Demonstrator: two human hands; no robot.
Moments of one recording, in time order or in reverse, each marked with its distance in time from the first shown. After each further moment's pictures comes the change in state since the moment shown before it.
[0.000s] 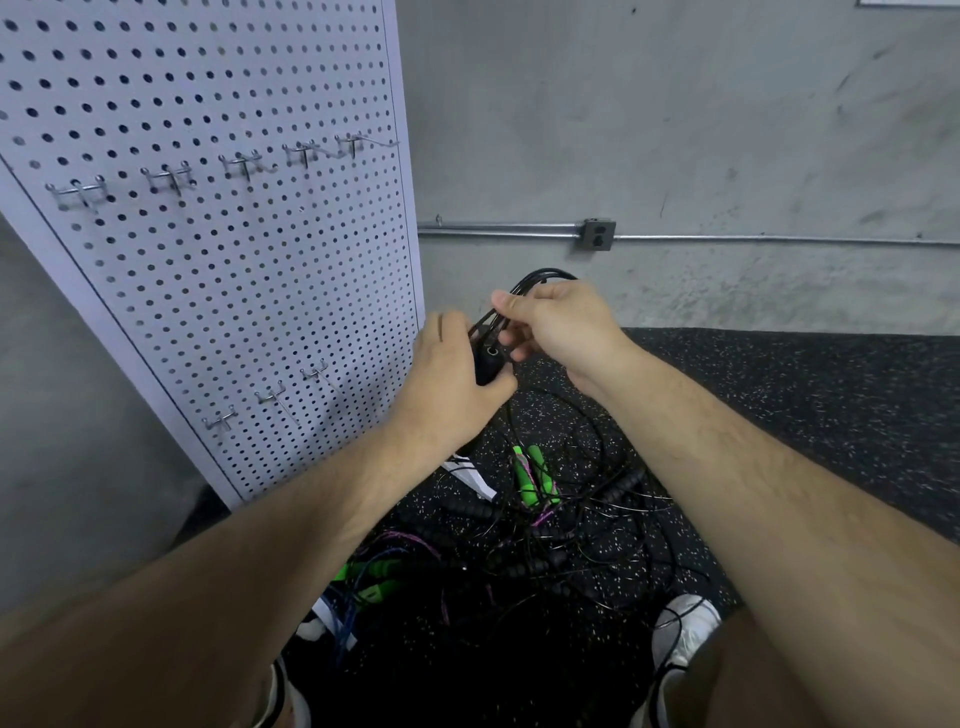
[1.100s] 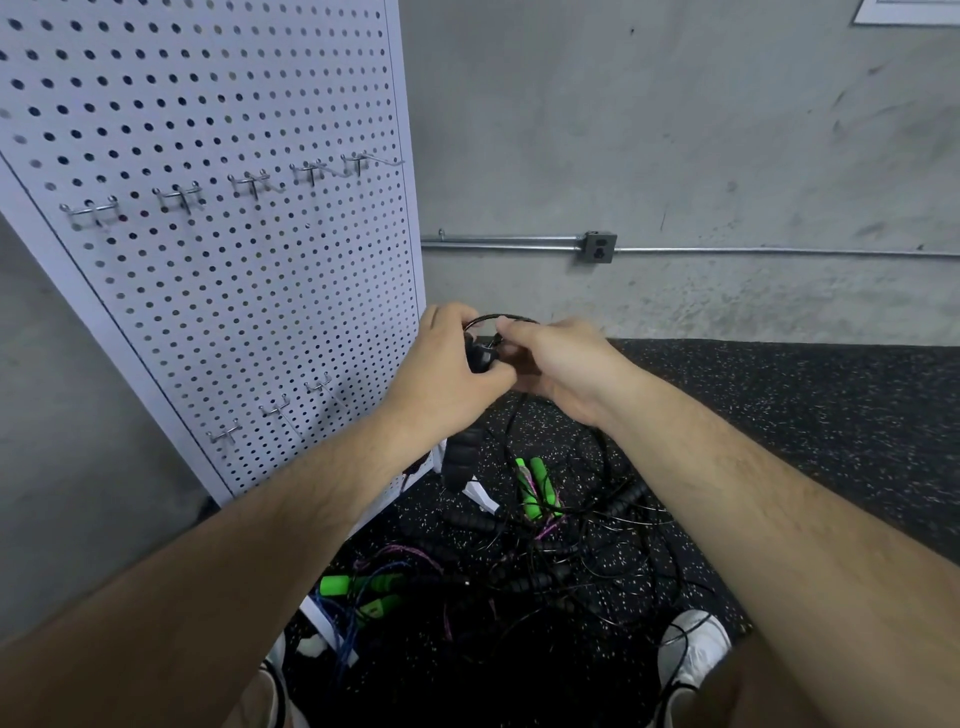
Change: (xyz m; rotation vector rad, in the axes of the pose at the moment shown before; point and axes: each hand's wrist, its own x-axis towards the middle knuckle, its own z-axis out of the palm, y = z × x) left_hand 0.012 0.015 -0.033 -0.162 -0.071 -0.062; right_hand -0.022 -0.011 0.009 0.248 -0.034 0.204
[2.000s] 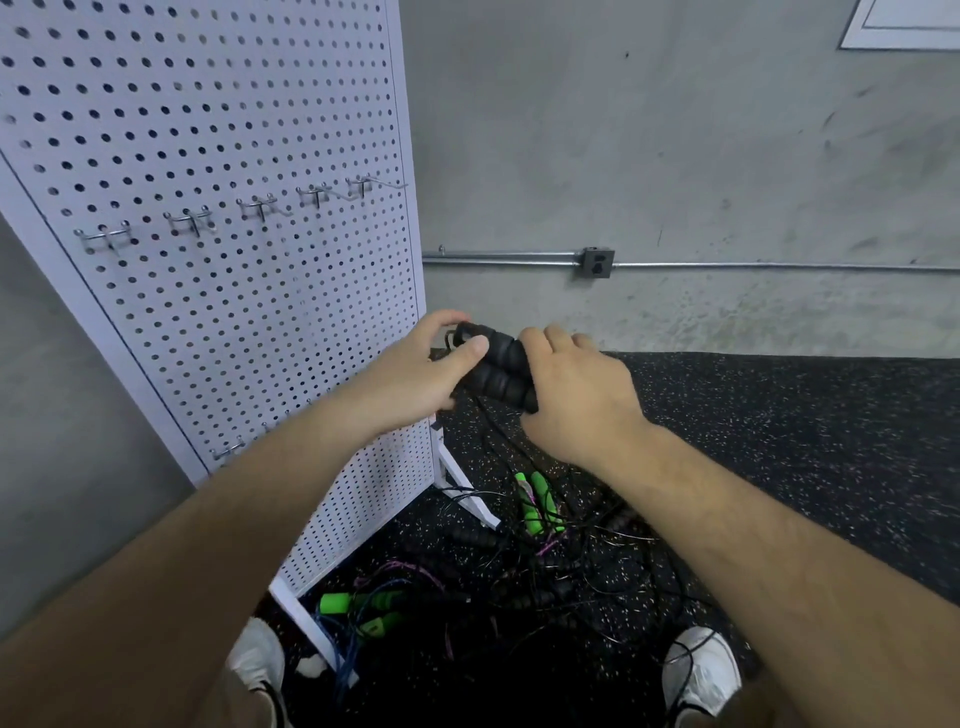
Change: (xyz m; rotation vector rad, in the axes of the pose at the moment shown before) left_hand 0.004 0.003 -0.044 -0.136 -0.296 -0.274; right_hand -0.022 0.012 -0.015 -1.646 0.191 -0.565
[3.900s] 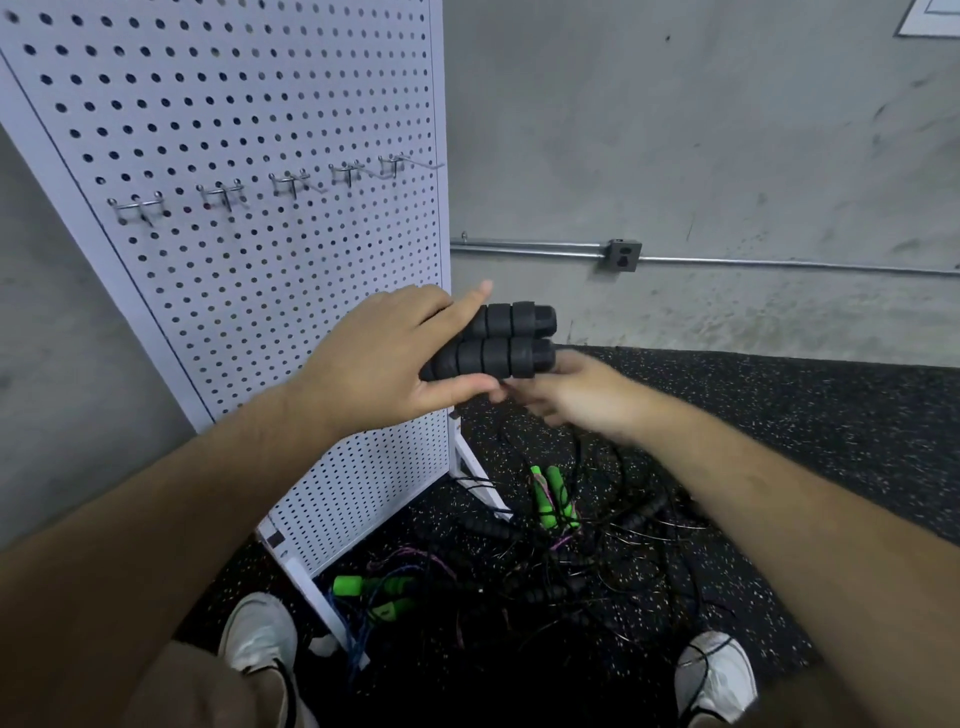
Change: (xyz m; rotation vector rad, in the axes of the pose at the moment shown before) left_hand 0.015 -0.048 -0.043 0.922 0.391 0.976; right_hand 0.020 -0.002 0.007 0.971 -0.498 -0.009
